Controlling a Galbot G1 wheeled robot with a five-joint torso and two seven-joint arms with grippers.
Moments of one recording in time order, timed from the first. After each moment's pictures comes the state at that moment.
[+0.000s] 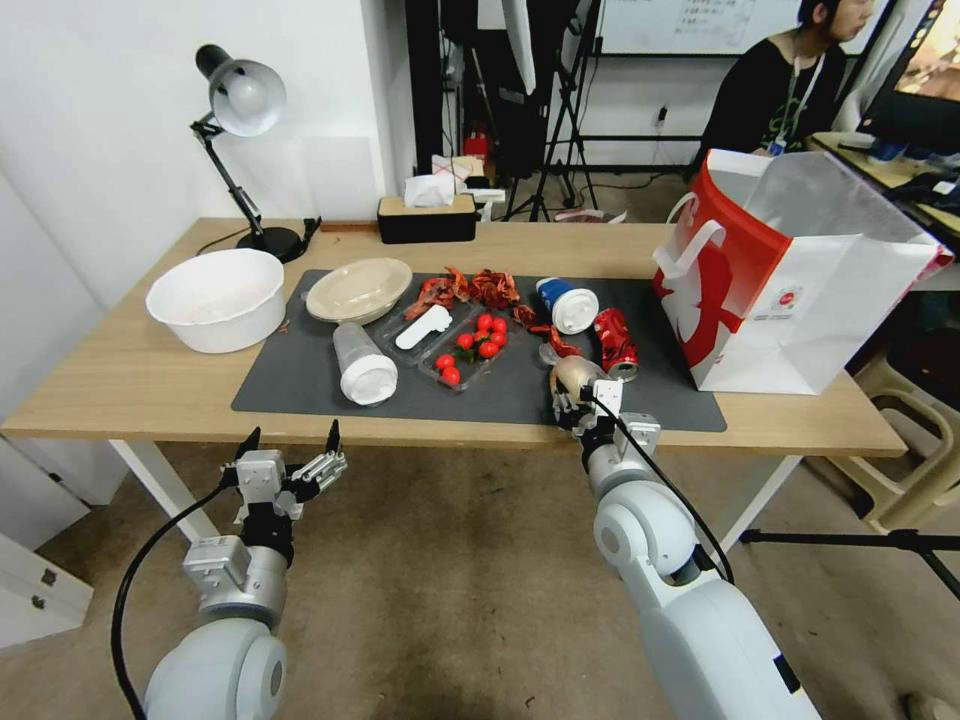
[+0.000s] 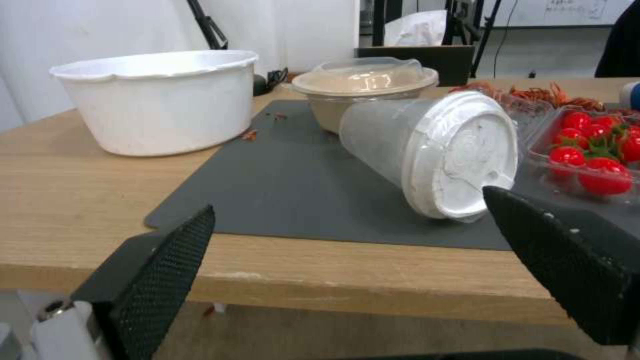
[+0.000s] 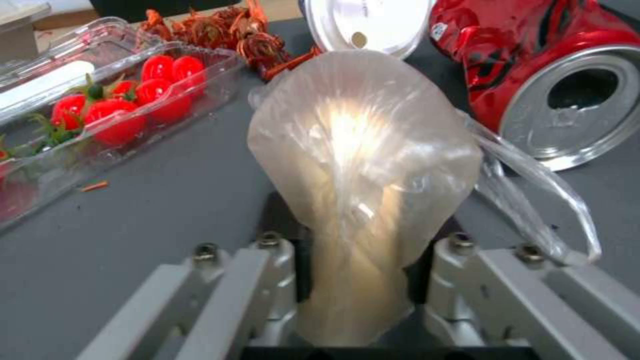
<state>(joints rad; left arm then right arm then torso) 1.62 -1.54 -0.62 -2.20 -0.13 0.15 -0.01 -1.14 1.36 0.22 1.92 0.42 -0.44 0.39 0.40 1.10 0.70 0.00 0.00</state>
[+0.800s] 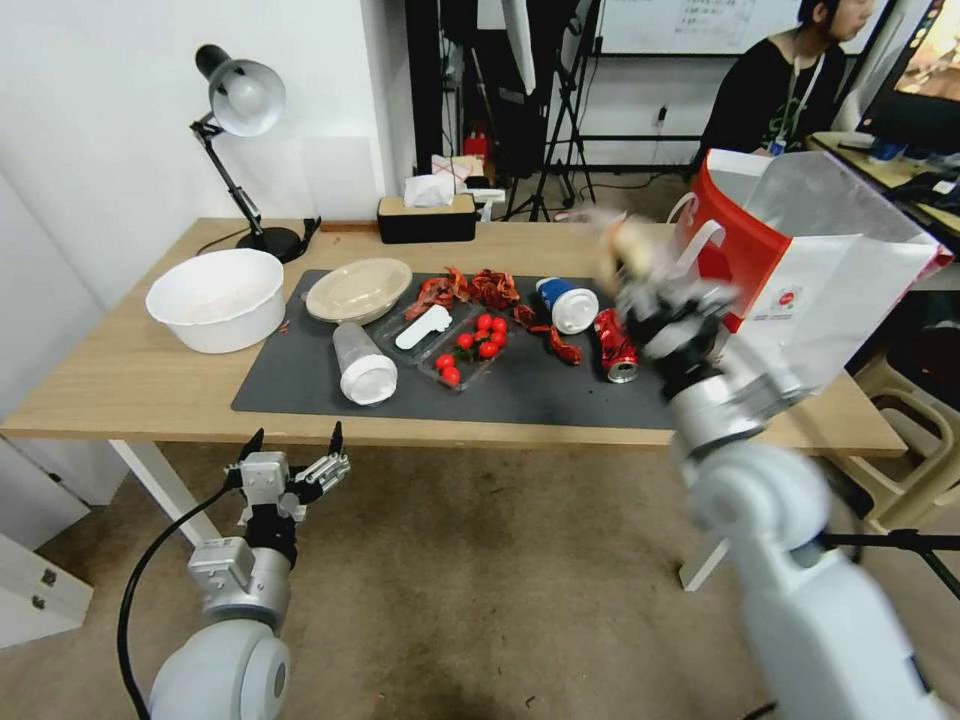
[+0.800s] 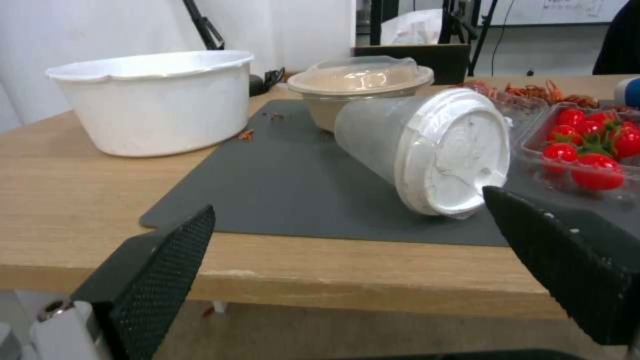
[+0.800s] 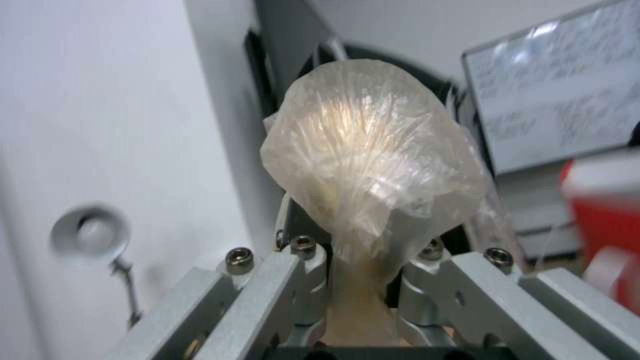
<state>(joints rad) 1.63 -1.54 -0.62 -2.20 -0.12 0.14 -0.01 -1.02 1.15 0.51 2.16 0.76 -0.14 0.12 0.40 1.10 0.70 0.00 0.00</state>
